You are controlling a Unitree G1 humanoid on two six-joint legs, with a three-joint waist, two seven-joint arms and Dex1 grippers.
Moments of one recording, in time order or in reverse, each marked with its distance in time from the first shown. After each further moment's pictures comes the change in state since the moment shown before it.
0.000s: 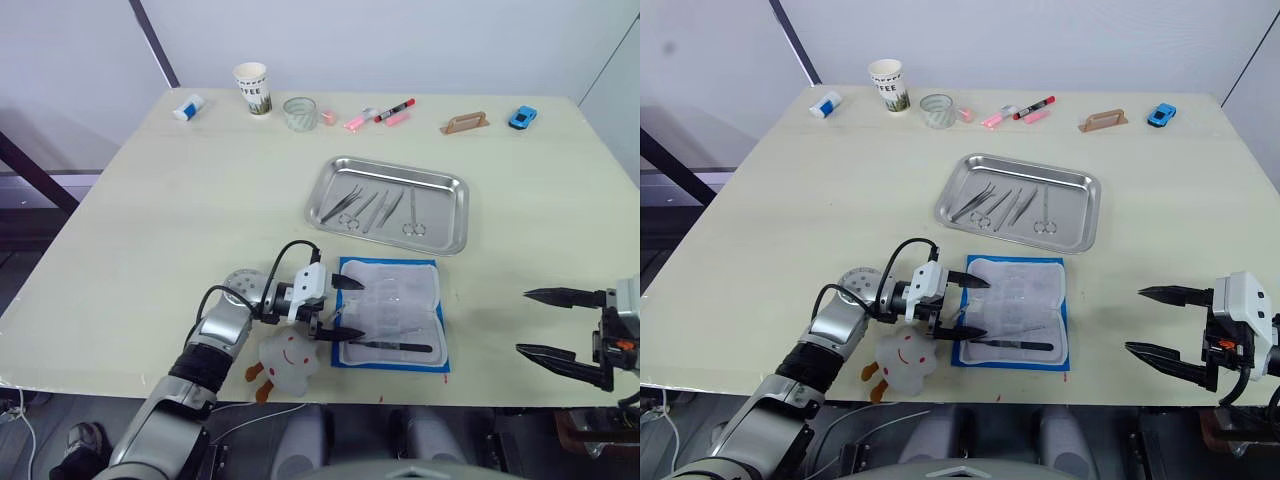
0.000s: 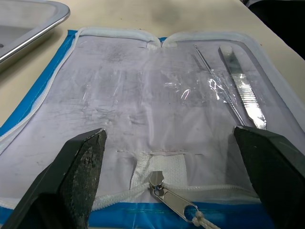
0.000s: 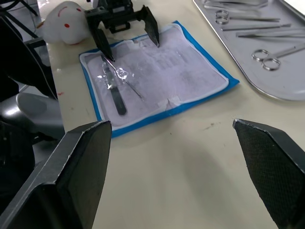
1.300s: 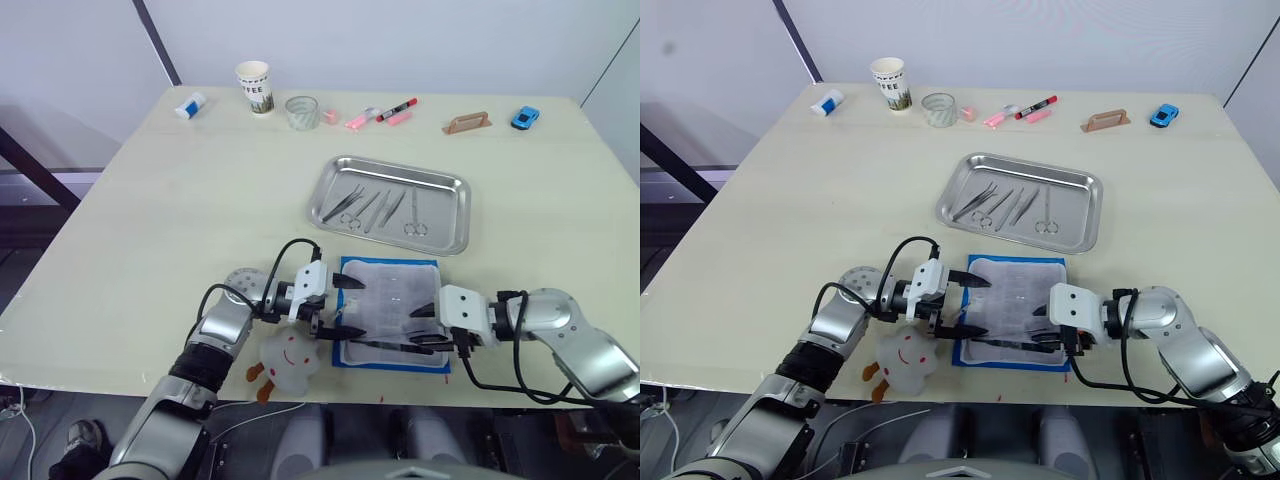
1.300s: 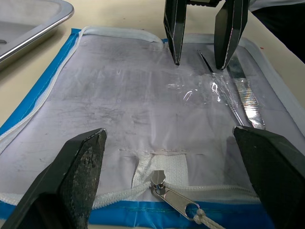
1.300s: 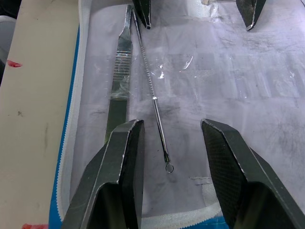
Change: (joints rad) left arm 0.001 -0.001 0.002 -0.034 -0.004 0.044 0.006; right arm -0.501 0.097 0.841 0.079 -0.484 -0.005 -0.221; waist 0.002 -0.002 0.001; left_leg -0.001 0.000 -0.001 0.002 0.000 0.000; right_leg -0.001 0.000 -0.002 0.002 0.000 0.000
